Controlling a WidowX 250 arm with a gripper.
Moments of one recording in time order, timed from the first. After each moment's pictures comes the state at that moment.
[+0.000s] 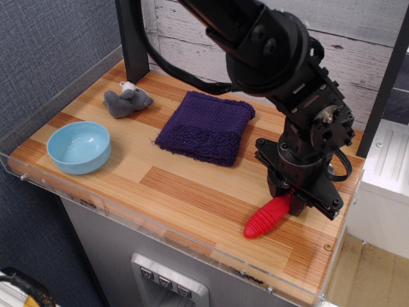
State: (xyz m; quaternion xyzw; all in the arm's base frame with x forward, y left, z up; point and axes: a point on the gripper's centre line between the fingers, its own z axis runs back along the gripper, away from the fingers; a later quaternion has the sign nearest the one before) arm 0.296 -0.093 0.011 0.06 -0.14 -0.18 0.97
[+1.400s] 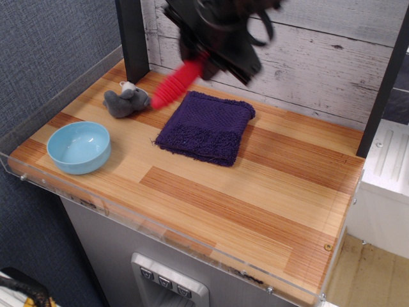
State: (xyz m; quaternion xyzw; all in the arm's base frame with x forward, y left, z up) arm 0.310 0.021 0.154 0.25 -0.25 -0.07 0.93
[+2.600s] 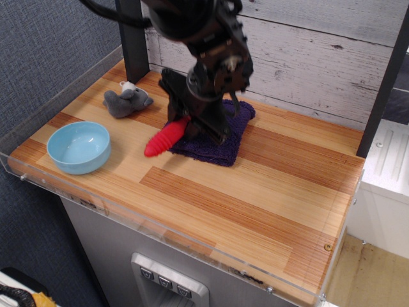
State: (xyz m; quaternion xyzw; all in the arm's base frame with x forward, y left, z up) arm 0.334 0.051 0.033 0.25 -0.14 -0.10 0.95
